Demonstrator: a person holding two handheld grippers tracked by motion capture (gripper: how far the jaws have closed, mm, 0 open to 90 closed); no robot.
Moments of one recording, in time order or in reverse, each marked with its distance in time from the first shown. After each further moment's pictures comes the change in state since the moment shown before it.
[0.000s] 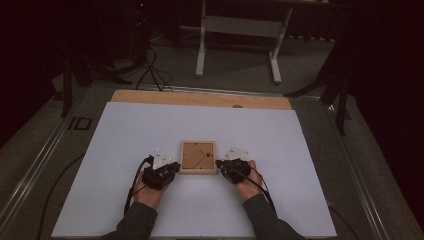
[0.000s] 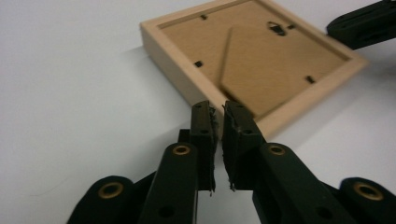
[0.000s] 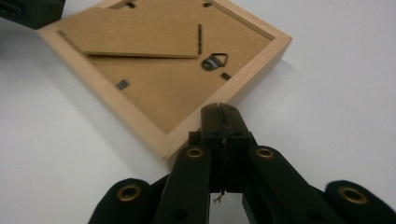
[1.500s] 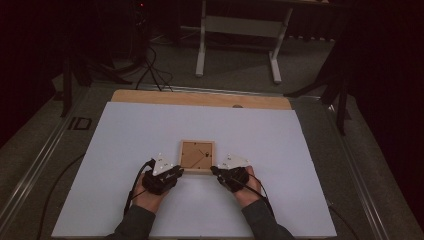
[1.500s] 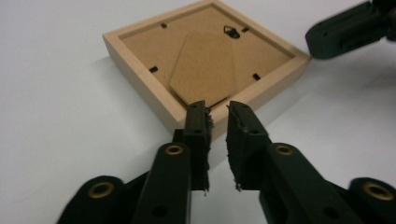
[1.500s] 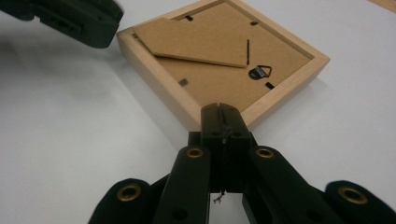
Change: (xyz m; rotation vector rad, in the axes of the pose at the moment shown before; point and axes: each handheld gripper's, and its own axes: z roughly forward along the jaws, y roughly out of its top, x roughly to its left) left arm -0.011 0.001 -0.010 -0.023 -0.058 0.053; right arm 0.023 -0.001 -0.016 -0.057 0.069 -0.061
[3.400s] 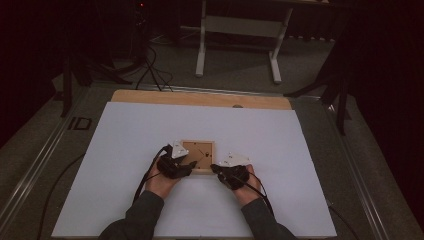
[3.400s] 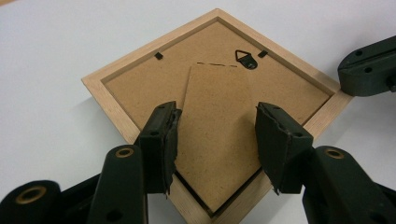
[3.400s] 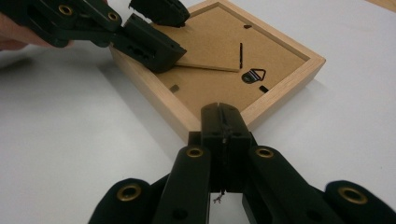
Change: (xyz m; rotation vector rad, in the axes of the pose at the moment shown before) left arm 0.005 0.037 0.046 0.079 0.002 0.084; right arm -0.006 -0.002 0.005 -0.025 0.007 0.031
